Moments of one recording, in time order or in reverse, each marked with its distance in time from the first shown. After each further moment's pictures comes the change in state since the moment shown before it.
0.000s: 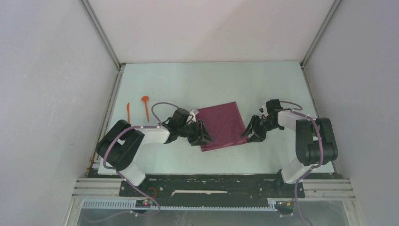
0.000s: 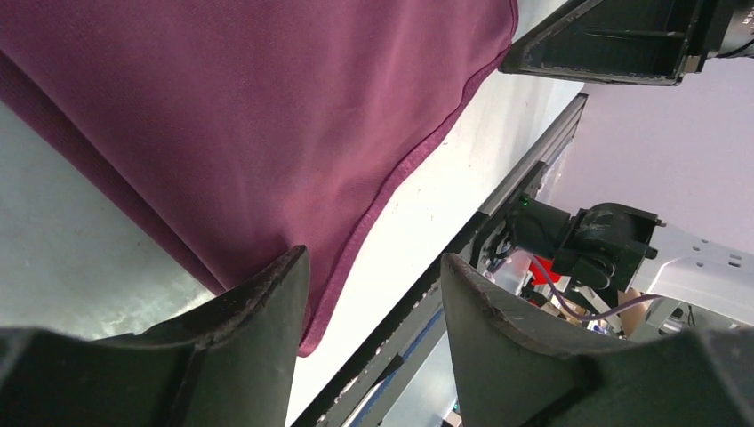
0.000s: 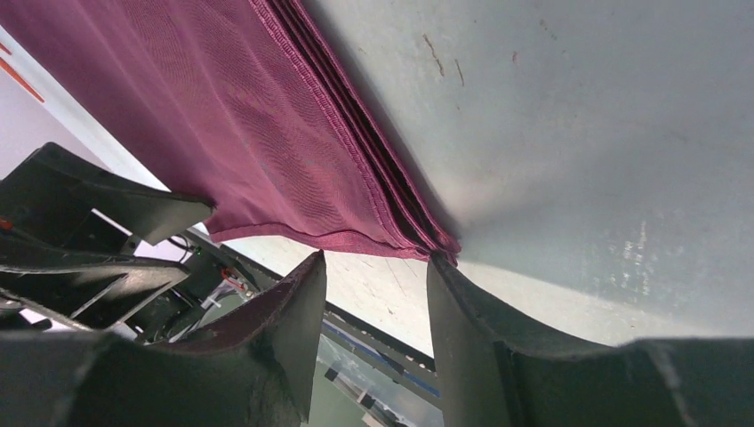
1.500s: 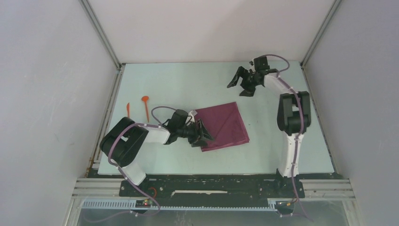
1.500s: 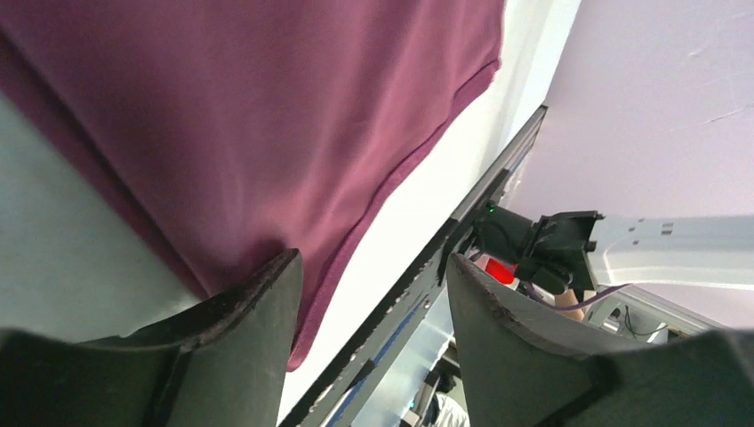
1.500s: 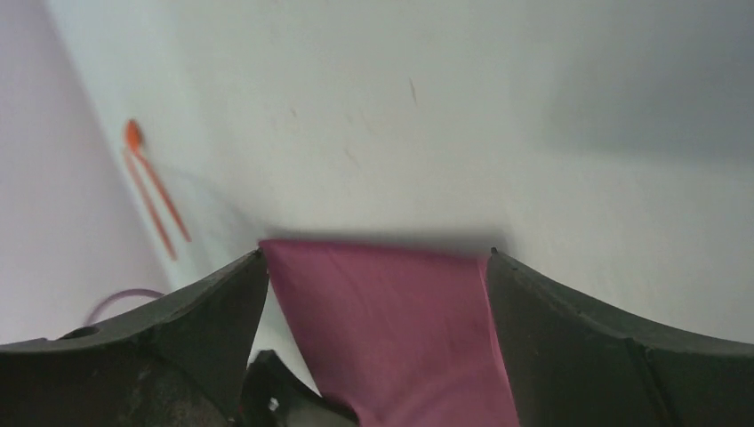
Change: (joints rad) left arm 0.024 0.076 -0.061 0.173 0.058 -0.126; right arm 0.069 0.607 0.984 0.066 0.023 0.073
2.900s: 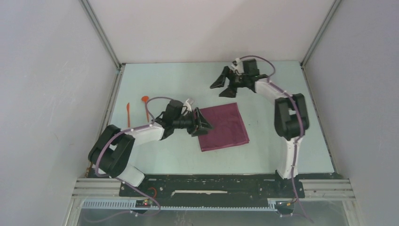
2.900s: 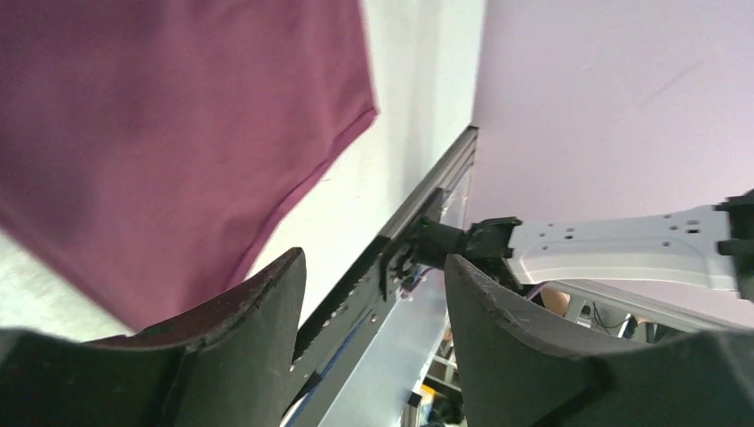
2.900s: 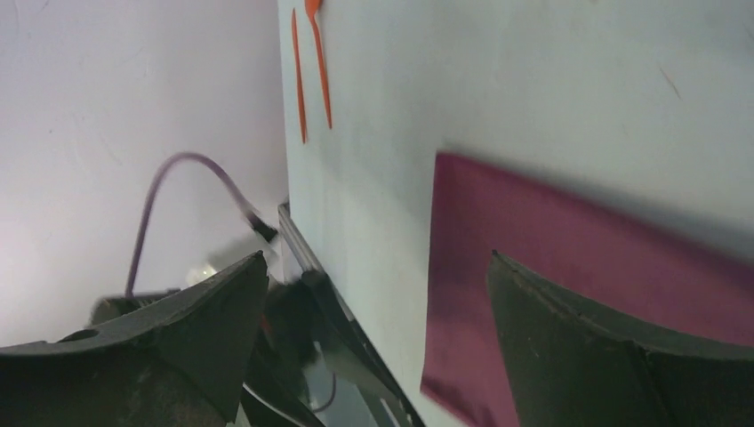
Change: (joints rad) left arm 0.047 -0.143 0.084 -0.107 0.012 -0.001; right arm 0.159 -0.088 -0.098 0.206 -0.249 0.128
